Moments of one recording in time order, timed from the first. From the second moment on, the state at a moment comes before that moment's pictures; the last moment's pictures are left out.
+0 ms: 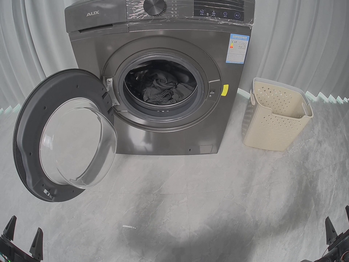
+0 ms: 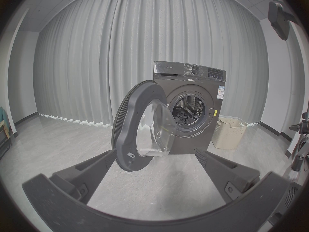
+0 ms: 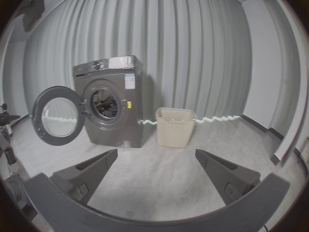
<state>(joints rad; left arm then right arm) 0.00 0.01 -0.02 -0.03 0.03 -0.05 0.00 0.01 -0.04 0.05 -0.05 -0.01</state>
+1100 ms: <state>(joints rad) 0.00 0.01 -0.02 -0.02 0.03 -0.06 0.00 0.01 -0.02 0.00 0.04 -0.01</state>
